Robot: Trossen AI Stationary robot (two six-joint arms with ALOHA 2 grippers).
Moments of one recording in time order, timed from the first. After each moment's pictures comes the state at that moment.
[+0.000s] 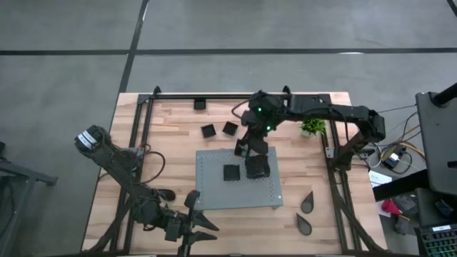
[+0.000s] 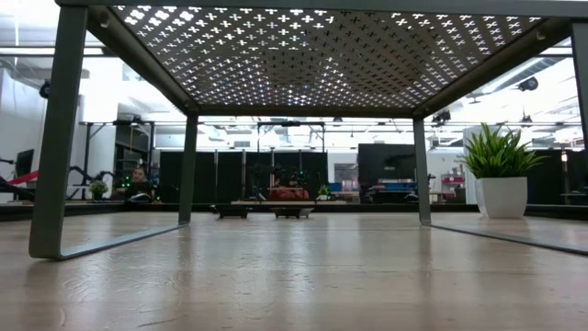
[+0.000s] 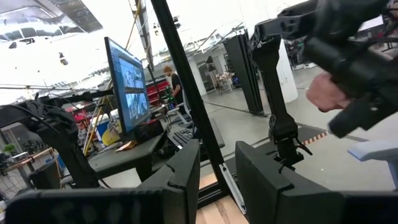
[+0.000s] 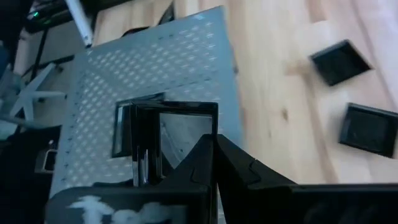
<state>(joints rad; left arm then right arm) -0.79 1.55 1.02 0.81 -0.52 0.43 -0.20 1.60 1.51 -0.77 -0.40 0.09</state>
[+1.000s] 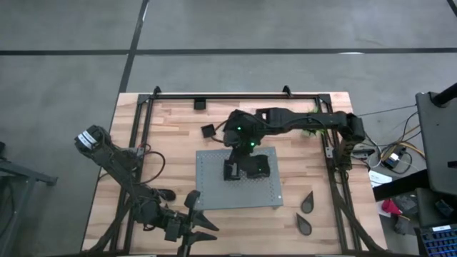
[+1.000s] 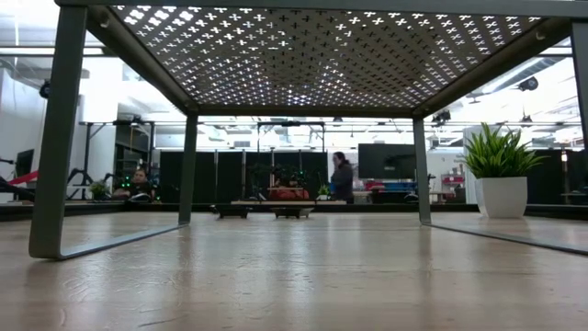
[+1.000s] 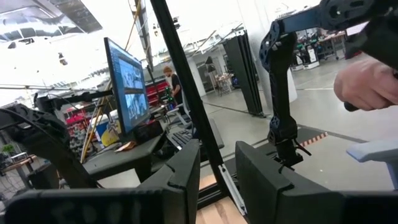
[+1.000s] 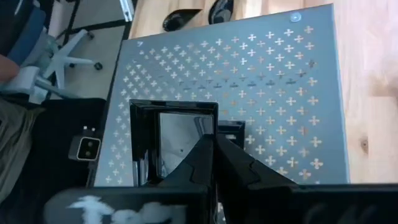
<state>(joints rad) -0.79 1.55 1.03 0.81 -0.51 0.42 -0.05 1.84 1.76 -0.85 -0.45 0.10</state>
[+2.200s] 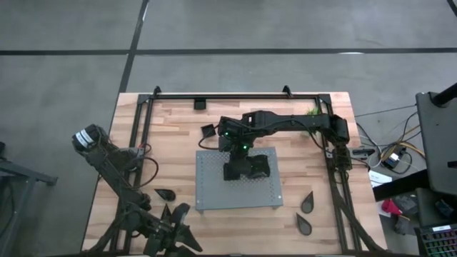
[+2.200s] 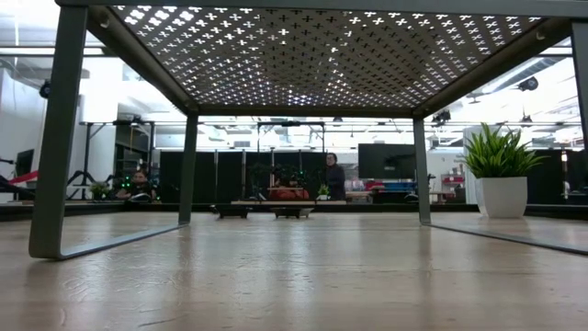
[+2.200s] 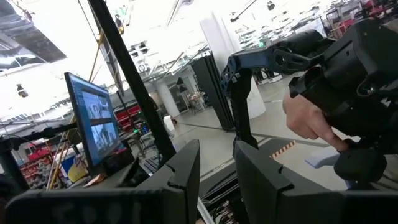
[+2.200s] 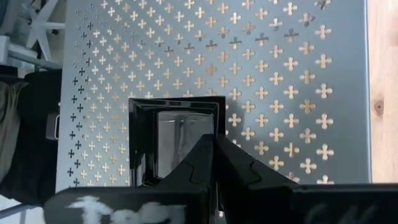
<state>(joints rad) -0.90 1.52 1.03 0.81 -0.45 0.50 -0.05 1.99 1.88 -1.01 -0.44 0.07</state>
